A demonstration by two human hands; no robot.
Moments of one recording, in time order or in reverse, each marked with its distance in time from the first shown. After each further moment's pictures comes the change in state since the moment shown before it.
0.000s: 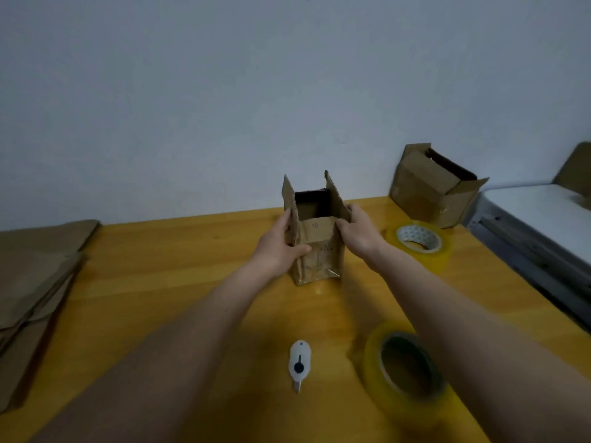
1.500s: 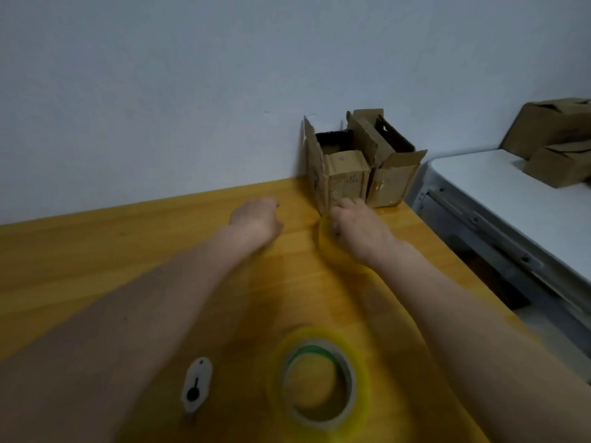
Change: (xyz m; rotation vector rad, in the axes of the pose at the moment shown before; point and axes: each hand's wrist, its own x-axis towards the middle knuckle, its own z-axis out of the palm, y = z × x) left_hand 0.094 0.044 0.111 0.853 -0.110 -0.007; right_hand 0.027 0.091 -0.116 -1.068 -0.041 -0.253
